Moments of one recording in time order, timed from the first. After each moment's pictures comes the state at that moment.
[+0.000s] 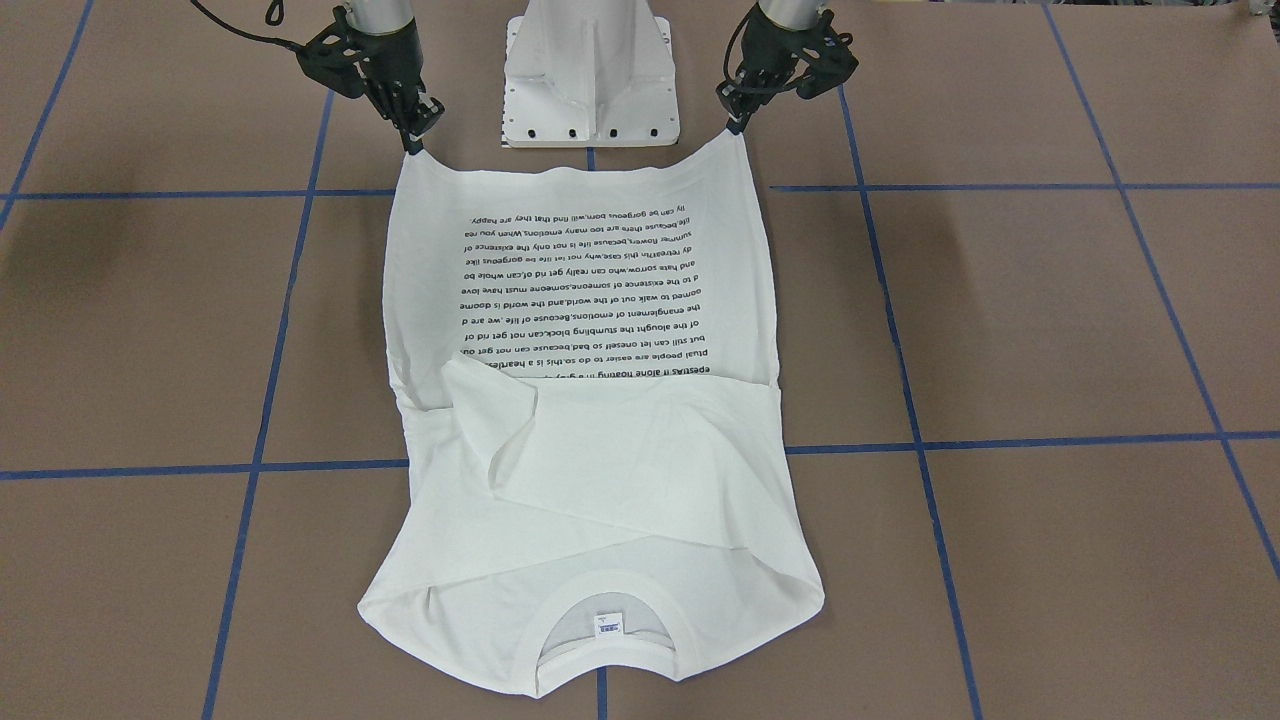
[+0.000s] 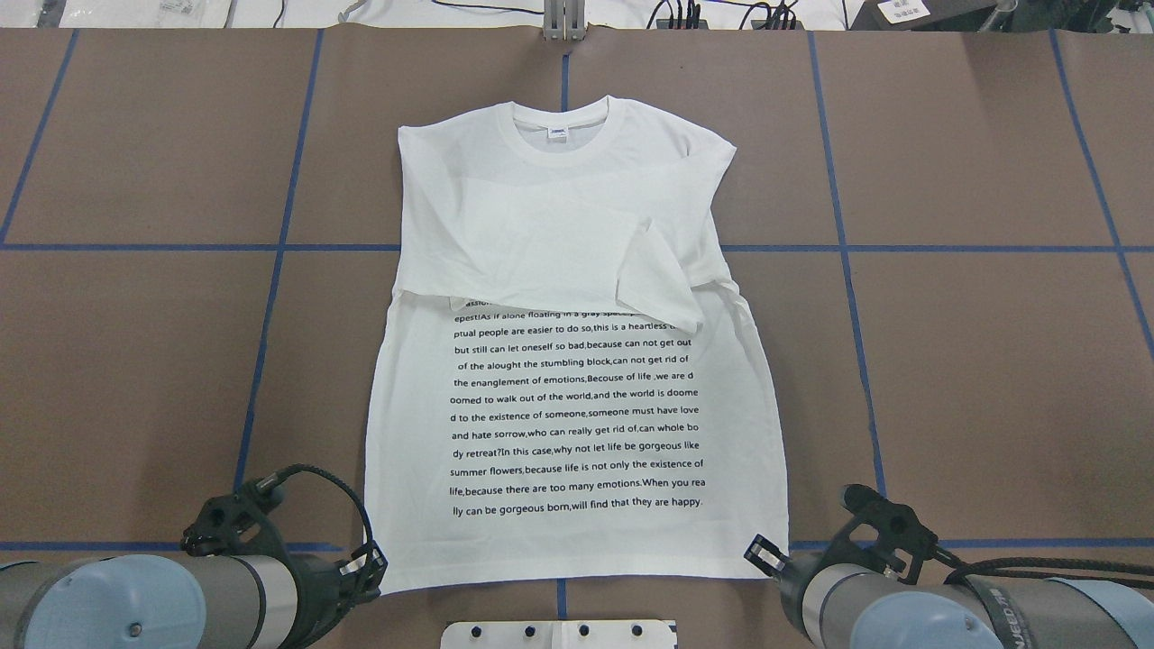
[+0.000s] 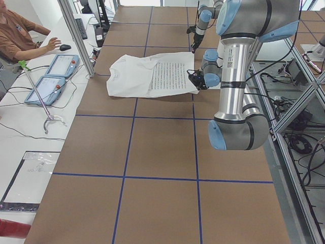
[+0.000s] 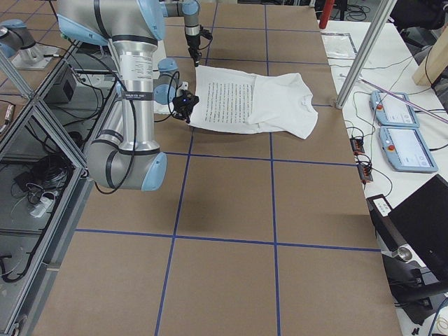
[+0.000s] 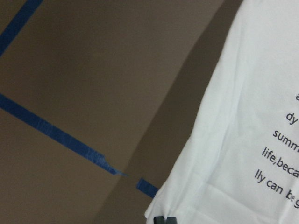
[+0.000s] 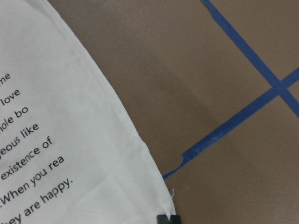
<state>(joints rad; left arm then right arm) -0.07 -1.65 -2.25 -1.80 -1.61 -2.20 -0.01 -1.53 2.29 -1.60 1.41 2.22</state>
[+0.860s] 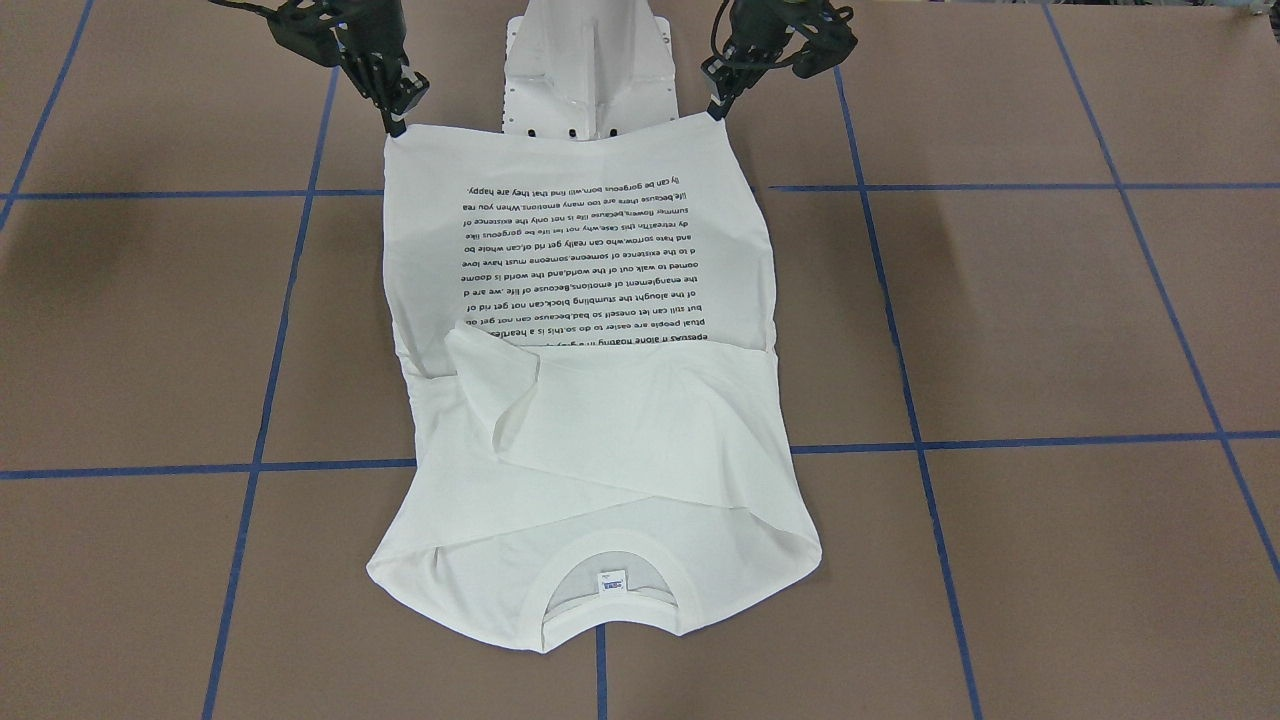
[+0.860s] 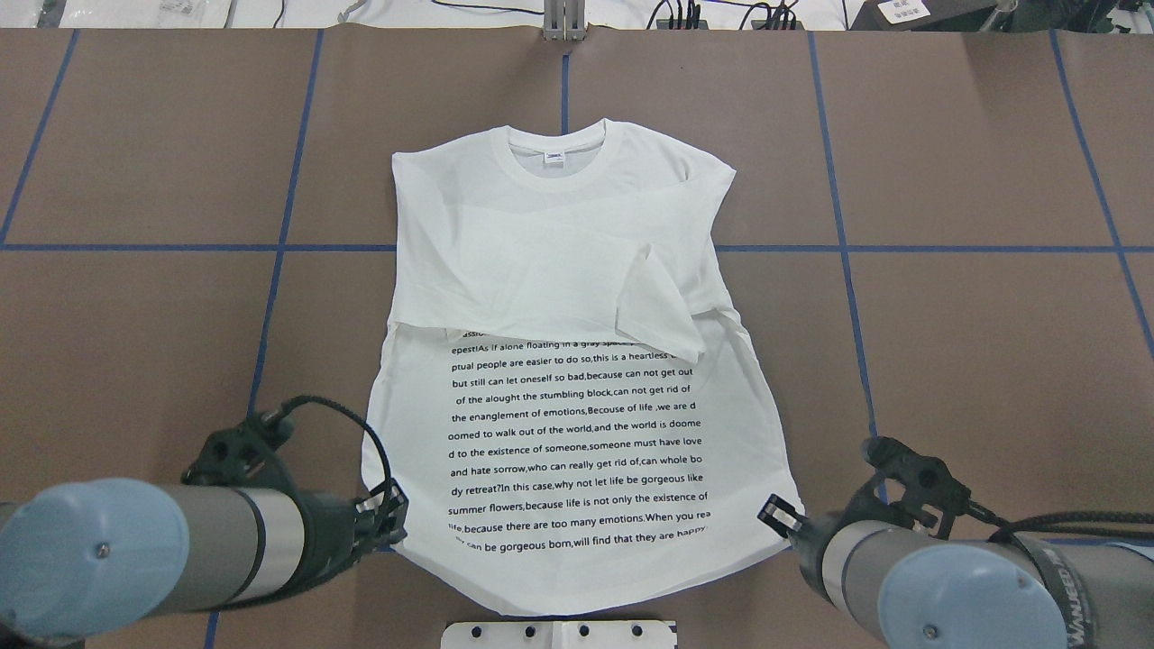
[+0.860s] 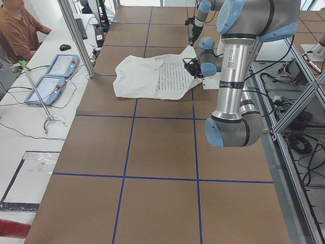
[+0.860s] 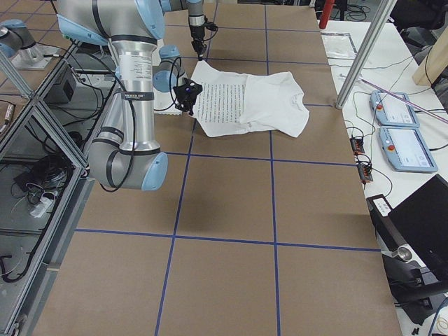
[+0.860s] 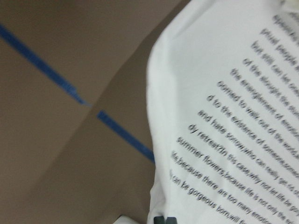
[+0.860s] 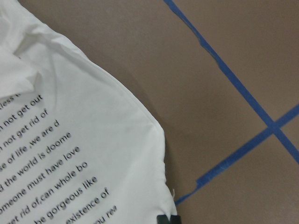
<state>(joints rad) -0.23 -1.77 -2.27 -1.74 -1.64 -2.04 0.12 -1.45 2.36 -1.73 1.44 2.12</state>
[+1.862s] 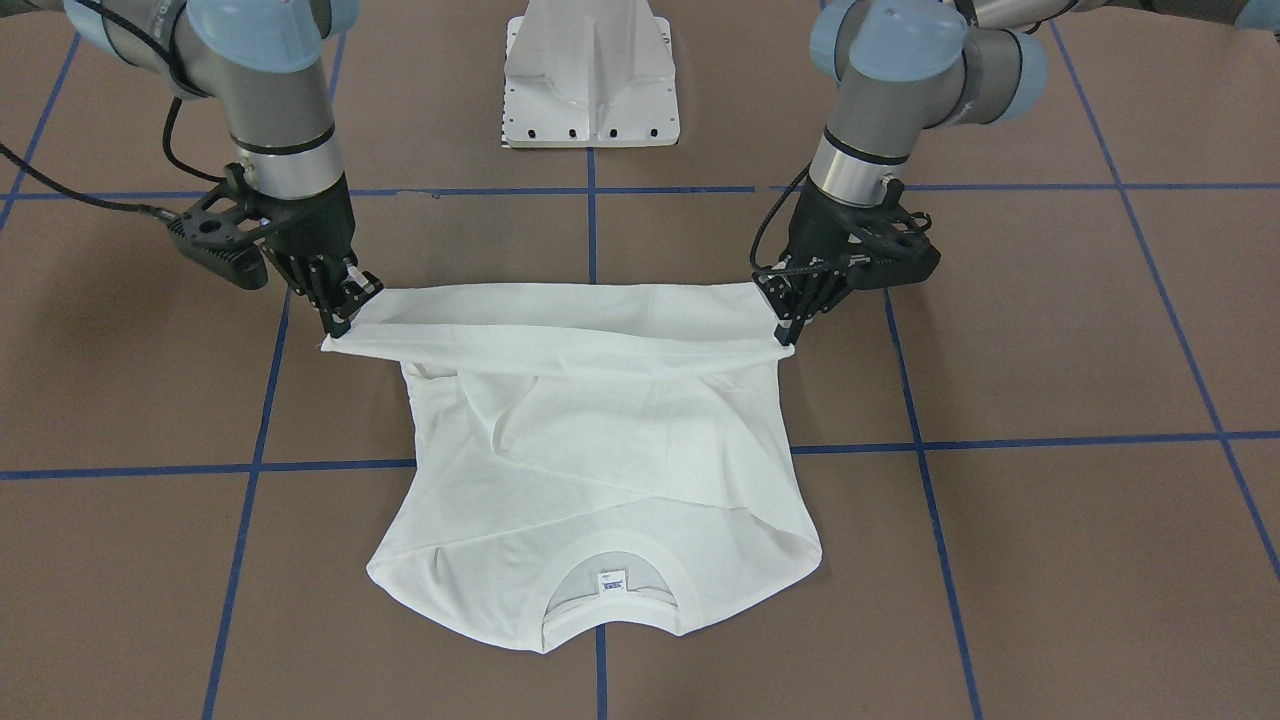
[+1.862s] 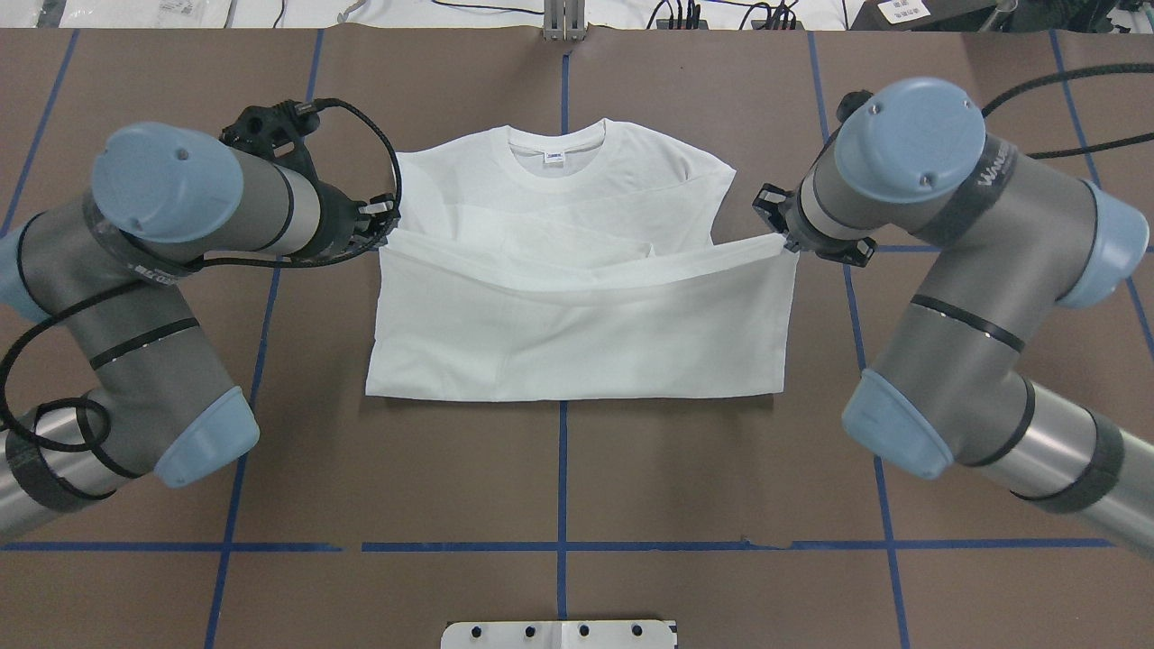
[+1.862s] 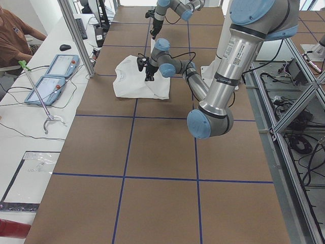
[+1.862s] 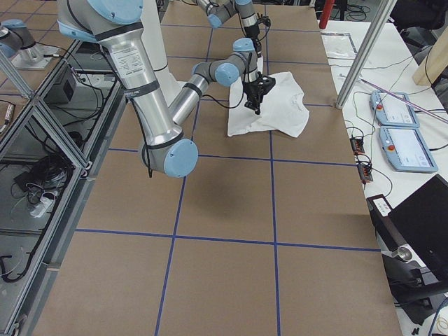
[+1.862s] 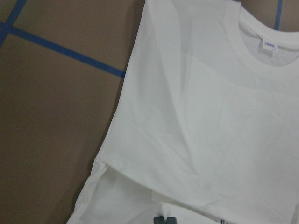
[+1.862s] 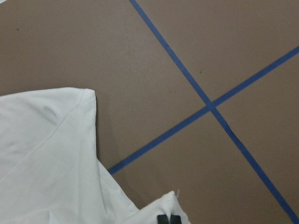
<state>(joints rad) -0.71 -2.02 -1.82 -1.88 -1.76 -1.47 0.74 -1.08 1.91 -1.72 1.75 1.59</state>
